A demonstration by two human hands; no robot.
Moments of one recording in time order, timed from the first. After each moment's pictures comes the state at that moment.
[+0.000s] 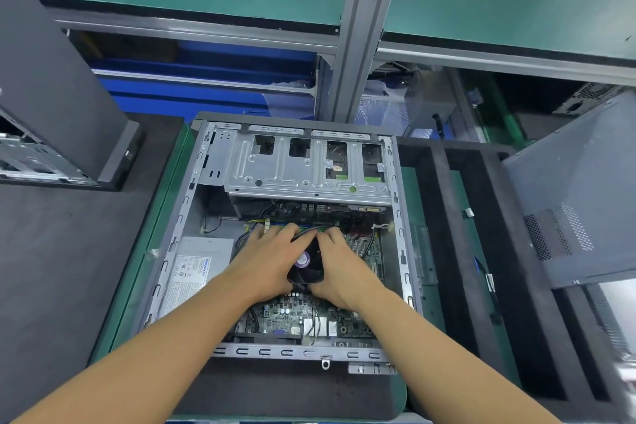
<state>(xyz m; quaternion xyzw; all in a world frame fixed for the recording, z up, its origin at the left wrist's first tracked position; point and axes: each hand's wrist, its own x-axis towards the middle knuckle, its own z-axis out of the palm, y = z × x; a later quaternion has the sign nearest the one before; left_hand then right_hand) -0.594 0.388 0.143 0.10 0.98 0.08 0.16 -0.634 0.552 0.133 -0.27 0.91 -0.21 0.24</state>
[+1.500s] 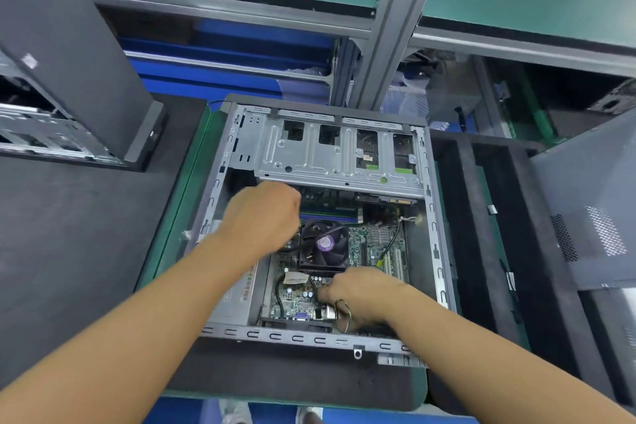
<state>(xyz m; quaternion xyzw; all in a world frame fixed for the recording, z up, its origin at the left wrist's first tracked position) -0.604 0.350 0.202 -0.06 0.99 0.11 0.10 -0.619 0.543 0.136 -0.56 0.75 0.15 0.32</state>
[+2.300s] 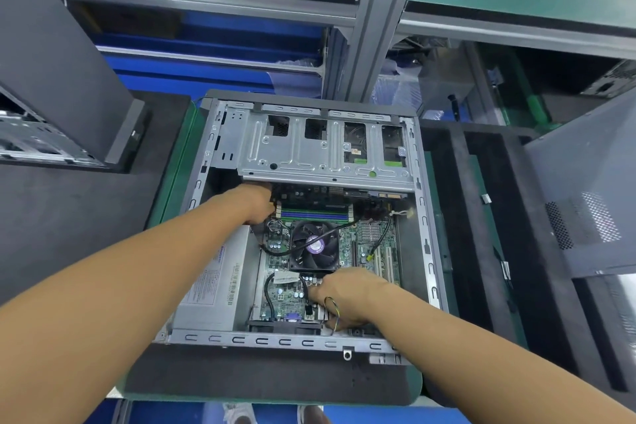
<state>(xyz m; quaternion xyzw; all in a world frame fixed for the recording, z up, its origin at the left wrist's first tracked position) -0.666 0.324 0.141 -0.11 0.92 0.06 0.37 -0.615 0.539 0.135 -0.52 0.75 0.17 0.36</state>
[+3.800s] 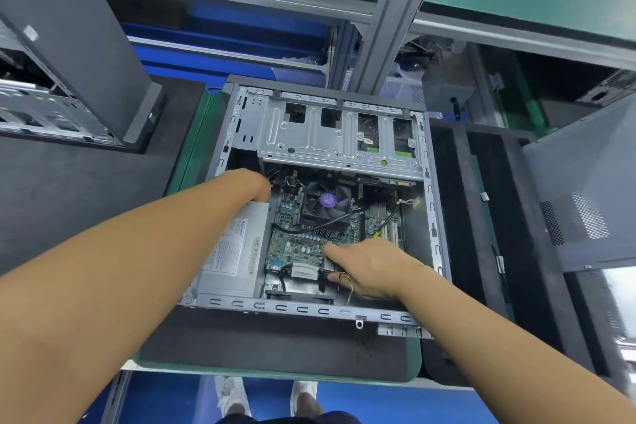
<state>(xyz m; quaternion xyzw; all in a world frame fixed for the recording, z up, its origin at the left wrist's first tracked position) -0.659 0.305 0.144 -0.08 0.87 -0.06 0.49 -0.617 0.566 0.143 -0.54 0.82 0.03 0.21</state>
